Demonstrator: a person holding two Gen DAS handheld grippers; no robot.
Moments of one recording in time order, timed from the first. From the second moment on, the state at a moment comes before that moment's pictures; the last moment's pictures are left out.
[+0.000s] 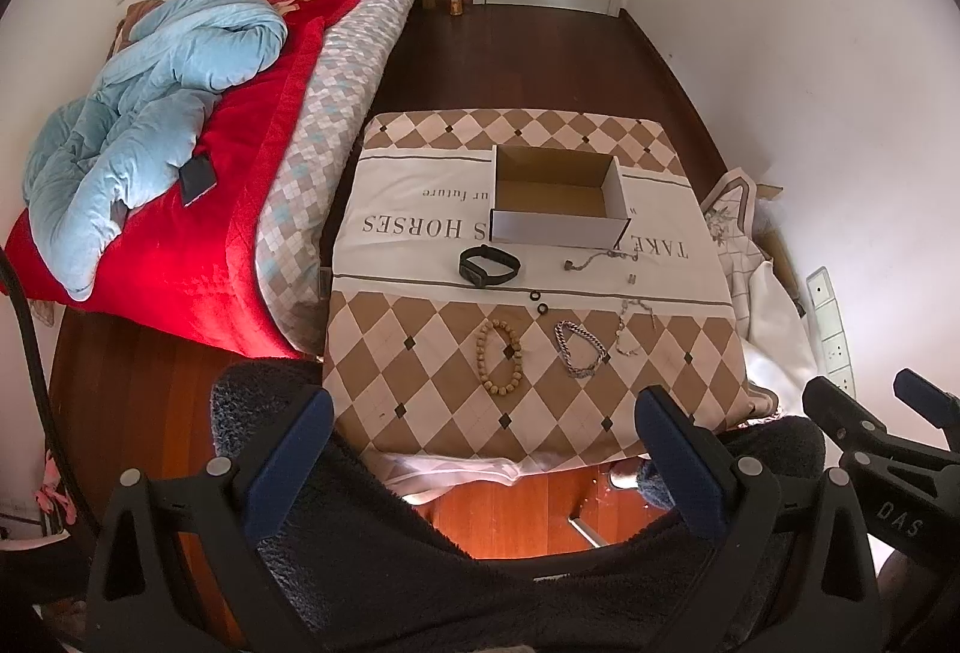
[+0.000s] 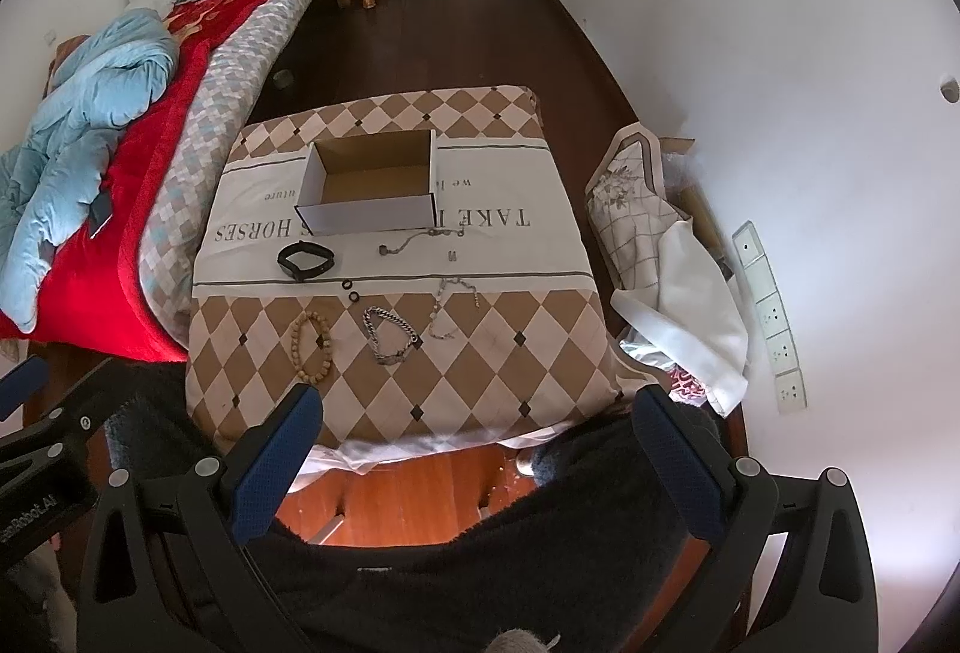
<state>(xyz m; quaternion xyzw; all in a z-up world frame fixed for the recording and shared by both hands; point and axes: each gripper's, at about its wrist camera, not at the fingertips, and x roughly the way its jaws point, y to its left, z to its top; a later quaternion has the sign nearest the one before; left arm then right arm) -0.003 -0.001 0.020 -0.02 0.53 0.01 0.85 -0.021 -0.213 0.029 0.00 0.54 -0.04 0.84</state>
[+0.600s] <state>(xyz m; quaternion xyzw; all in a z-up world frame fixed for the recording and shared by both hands) -0.004 0.000 0.021 -0.02 0.53 0.01 0.85 -0.020 -0.212 0.030 0.00 0.54 -0.04 0.84</state>
